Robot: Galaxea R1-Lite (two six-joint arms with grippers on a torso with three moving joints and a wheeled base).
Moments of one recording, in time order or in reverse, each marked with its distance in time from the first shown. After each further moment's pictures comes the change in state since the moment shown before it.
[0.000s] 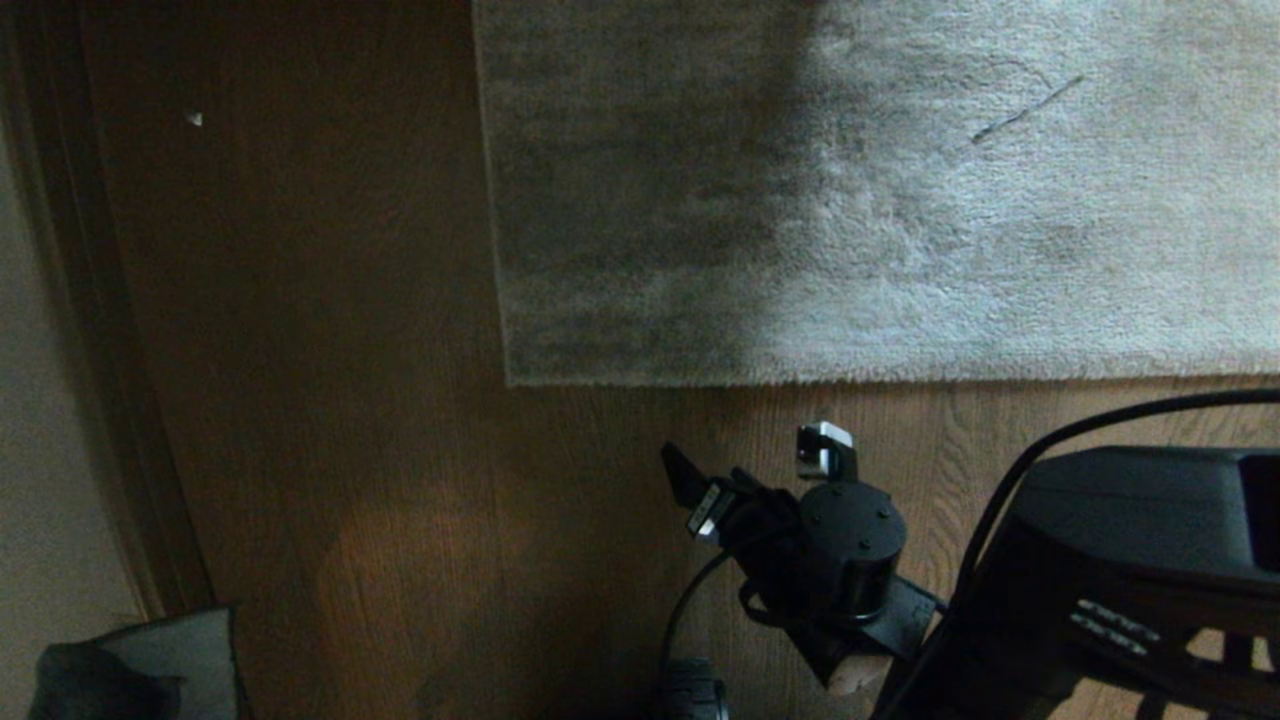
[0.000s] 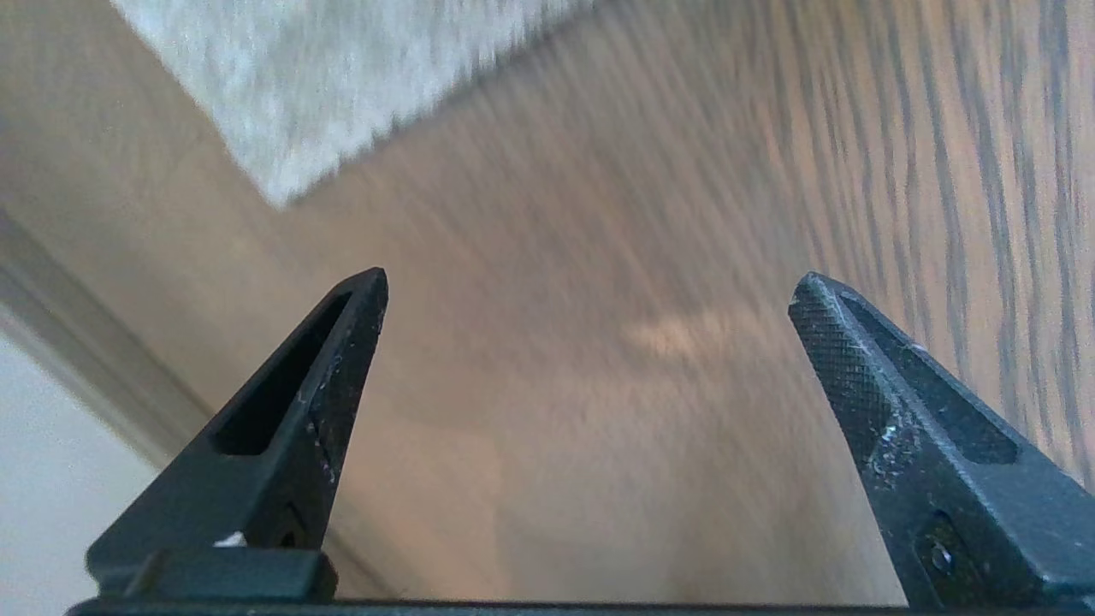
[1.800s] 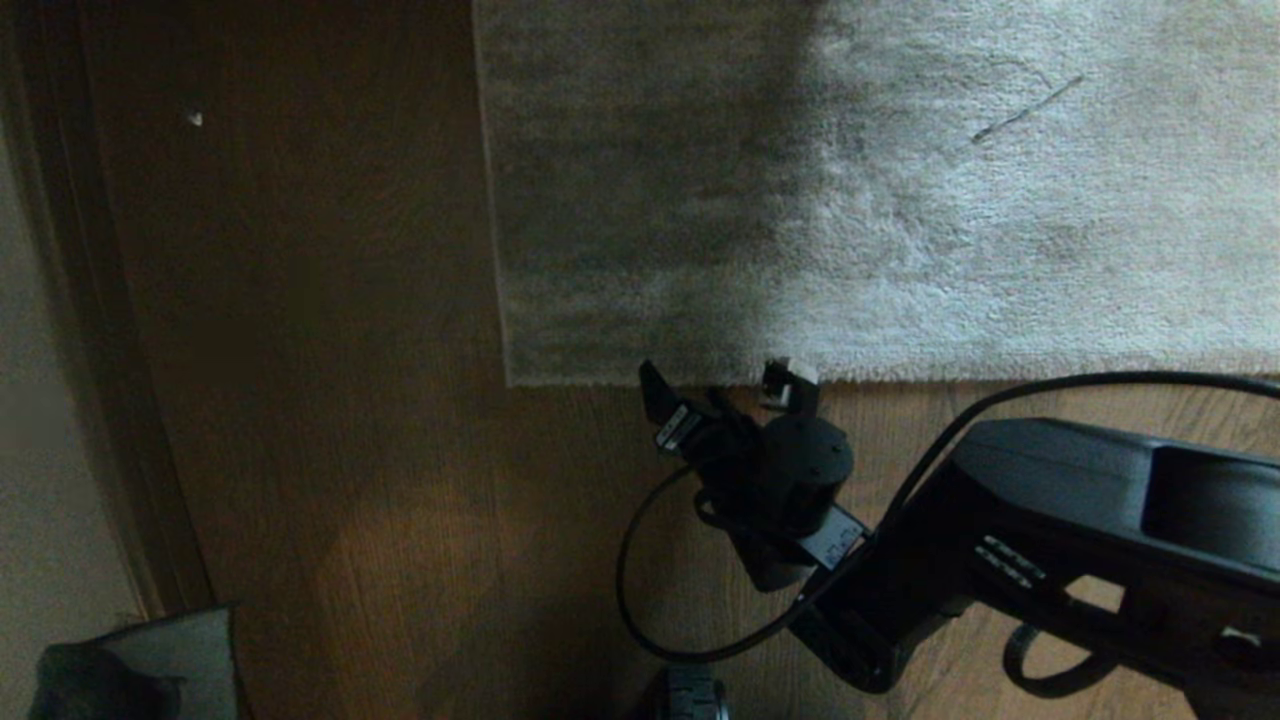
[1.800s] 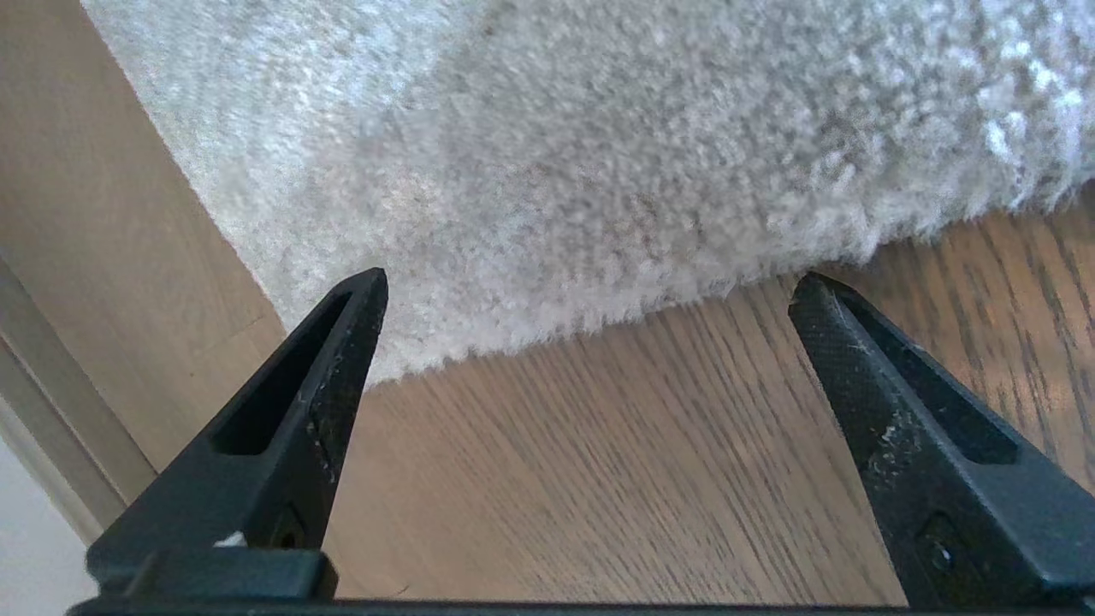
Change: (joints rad) left arm 0.000 0.000 0.000 0.000 0.001 0.000; right arm -0.051 0.114 -0.337 0.000 -0.001 -0.099
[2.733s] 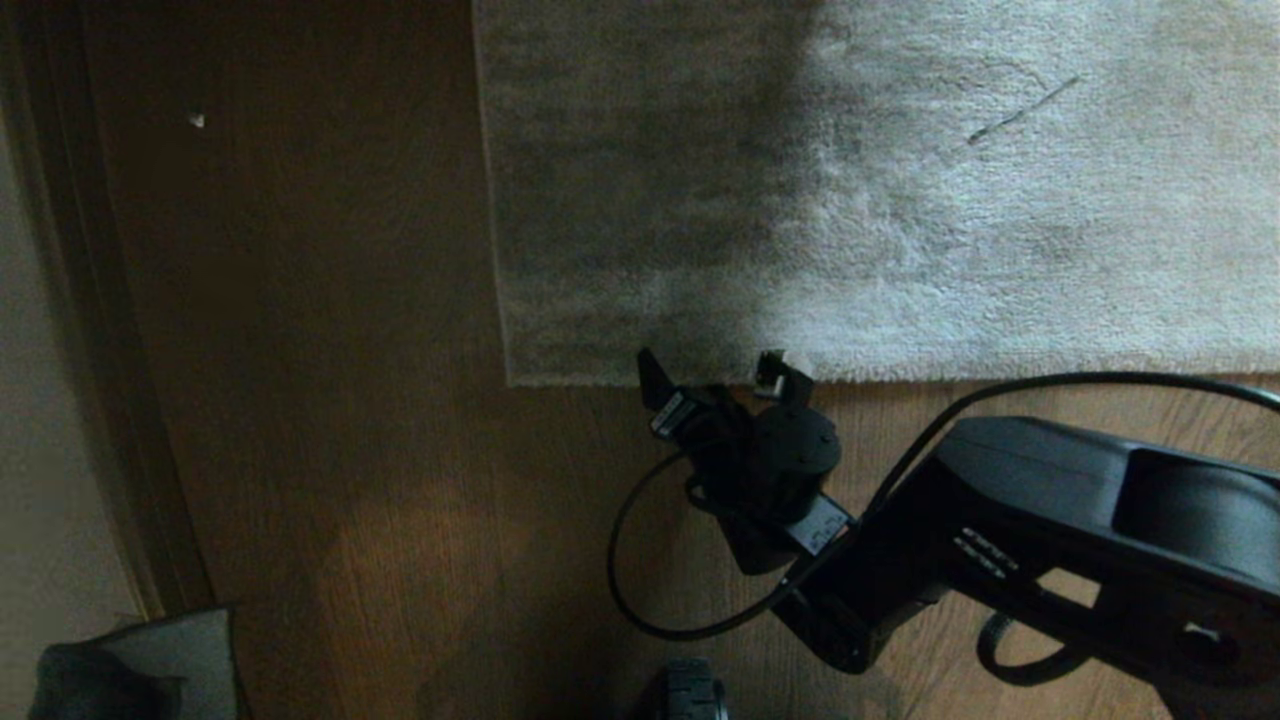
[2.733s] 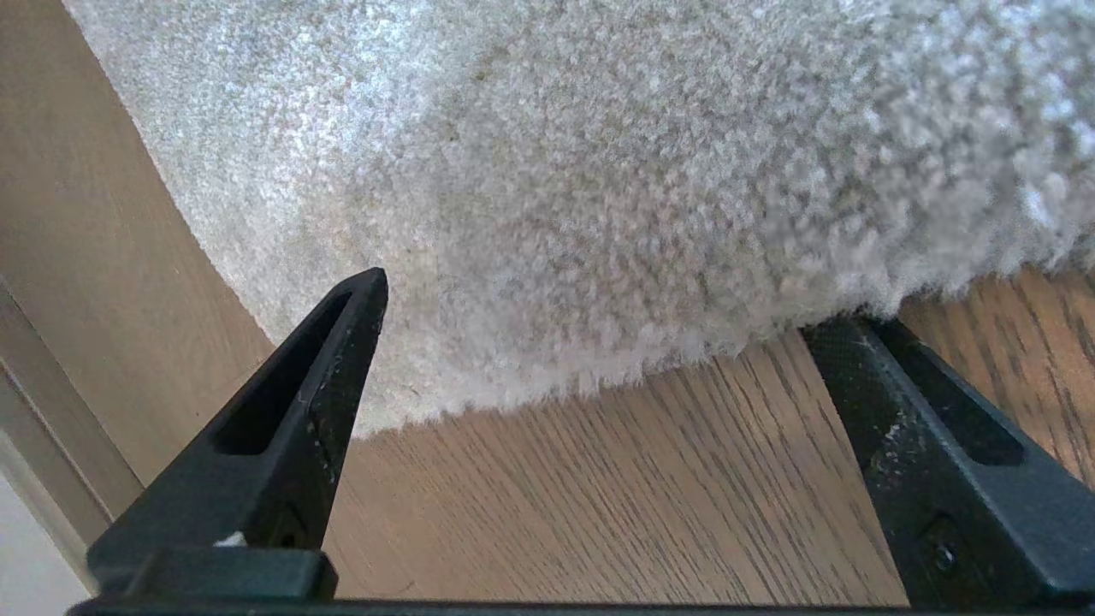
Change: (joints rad) left arm 0.000 0.000 0.000 0.000 0.000 0.000; right arm -0.028 0.038 -0.094 0.002 -0.011 -0.006
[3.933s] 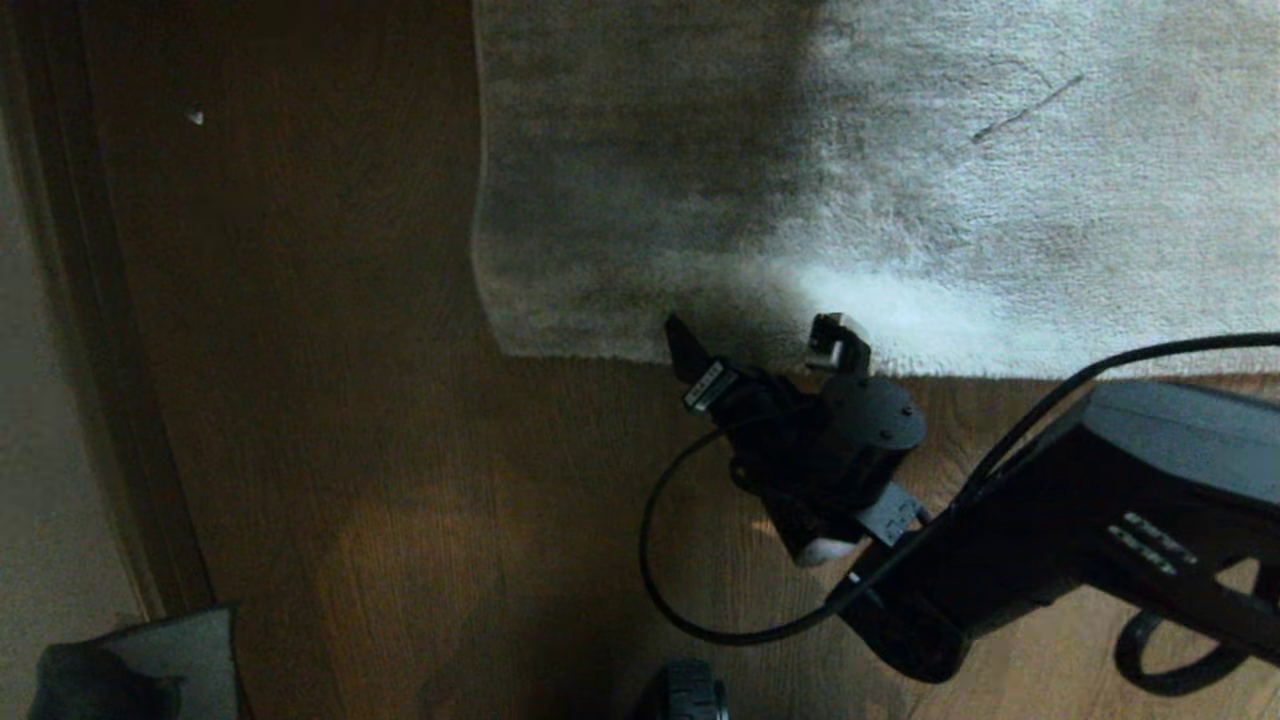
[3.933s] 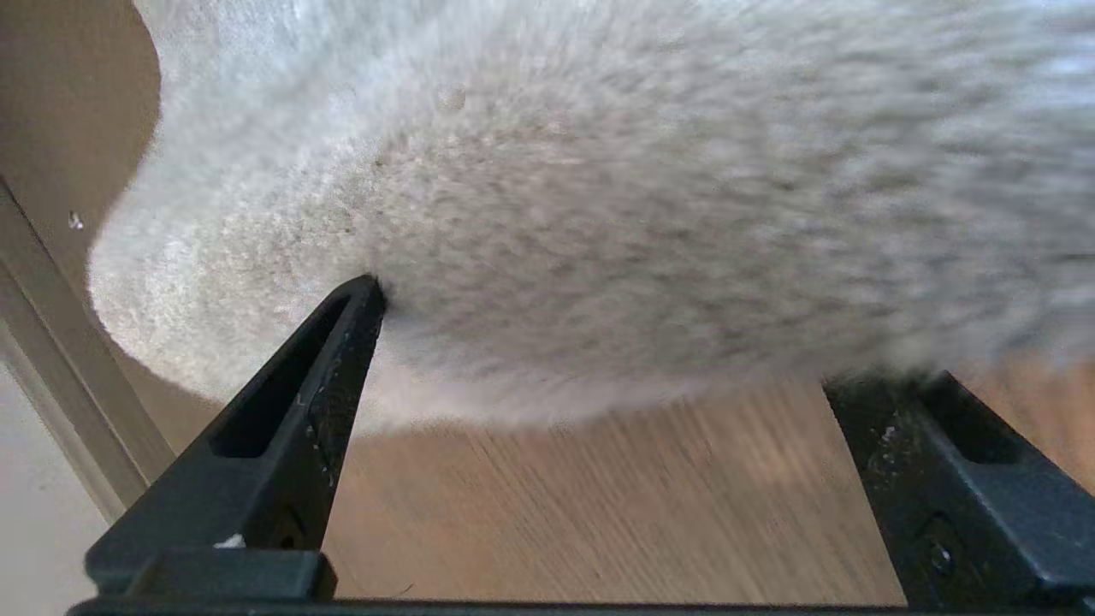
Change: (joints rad) left arm 0.000 0.000 0.000 0.000 0.000 0.000; right arm 0.008 -0.198 0.165 -0.003 0.001 -0.015
